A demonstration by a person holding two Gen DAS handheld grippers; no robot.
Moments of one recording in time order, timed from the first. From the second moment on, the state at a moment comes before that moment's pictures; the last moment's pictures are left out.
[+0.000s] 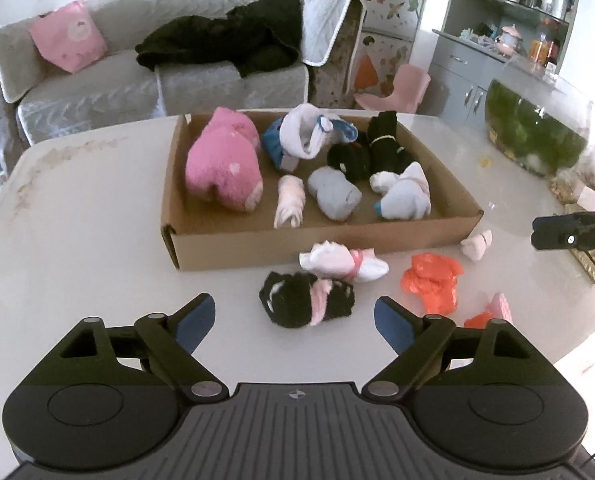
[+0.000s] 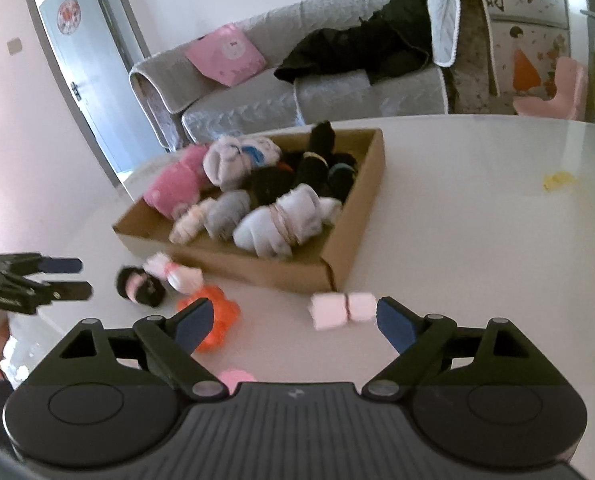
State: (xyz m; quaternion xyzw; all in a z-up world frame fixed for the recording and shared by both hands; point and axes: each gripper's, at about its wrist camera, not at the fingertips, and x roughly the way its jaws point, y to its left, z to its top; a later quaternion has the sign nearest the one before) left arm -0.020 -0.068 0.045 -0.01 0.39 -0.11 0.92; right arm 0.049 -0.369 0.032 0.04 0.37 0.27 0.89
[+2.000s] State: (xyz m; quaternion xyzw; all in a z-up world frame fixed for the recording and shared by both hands) left arm -0.007 -0.090 0.004 -0.02 0.37 -0.06 0.93; right arm 0.059 -0.347 -0.011 -0.04 0.35 0.23 0.91
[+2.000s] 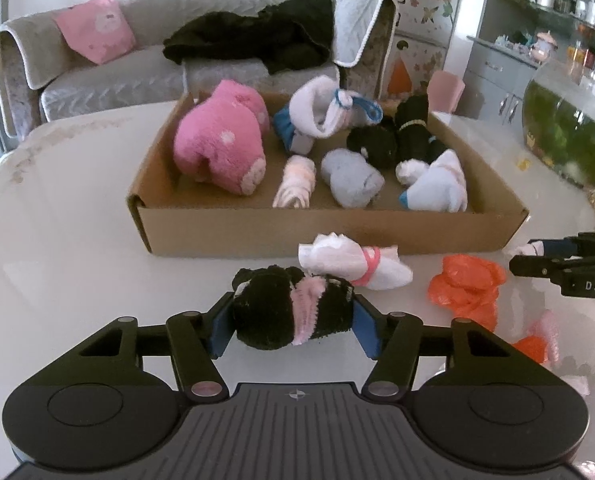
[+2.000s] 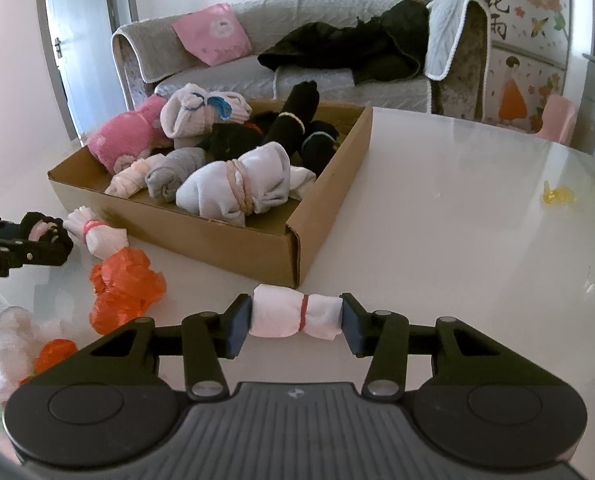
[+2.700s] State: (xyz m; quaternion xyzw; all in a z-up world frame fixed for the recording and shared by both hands) left arm -0.028 -0.078 0.105 0.01 0.29 -0.06 0.96; right arm 0.069 -0.366 0.082 0.09 0.30 0.28 0.90
